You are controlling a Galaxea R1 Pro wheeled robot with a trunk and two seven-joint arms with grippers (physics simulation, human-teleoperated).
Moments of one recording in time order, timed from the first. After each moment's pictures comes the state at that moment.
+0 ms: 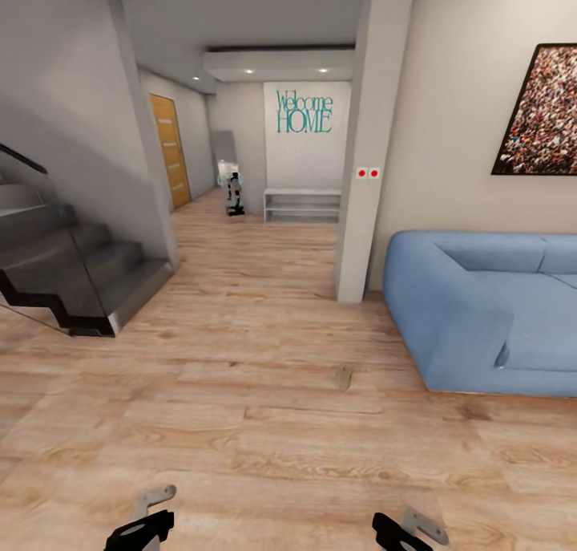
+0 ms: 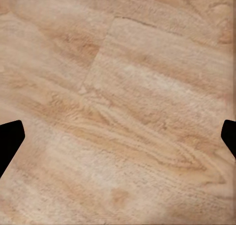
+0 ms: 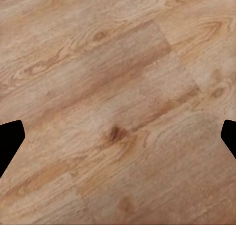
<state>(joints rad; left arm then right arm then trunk) -0.52 0.05 -0.05 -0.11 0.30 -0.05 0.30 -0.45 0.06 0.31 -0.18 -0.73 -0.22 -0.42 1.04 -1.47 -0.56</state>
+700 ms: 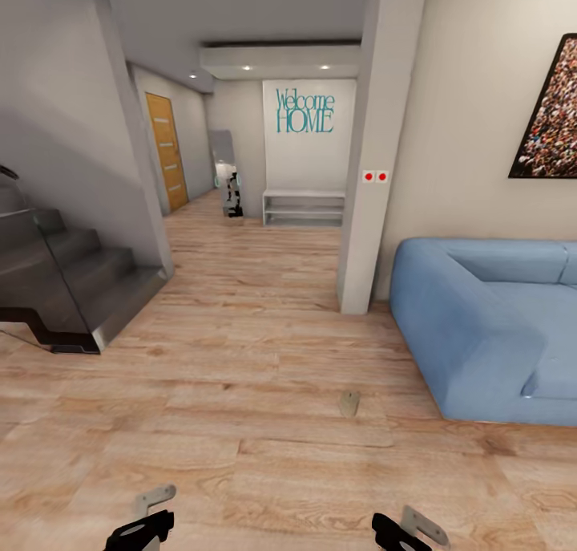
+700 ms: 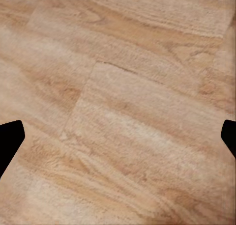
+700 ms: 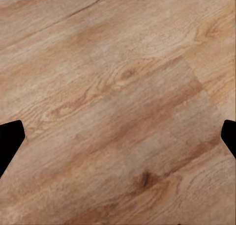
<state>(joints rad) -0.52 0.05 -0.05 -0.11 0.30 -0.05 0.30 -0.45 0.07 0.31 -0.18 -0.73 -0.22 -0.42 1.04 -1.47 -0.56</state>
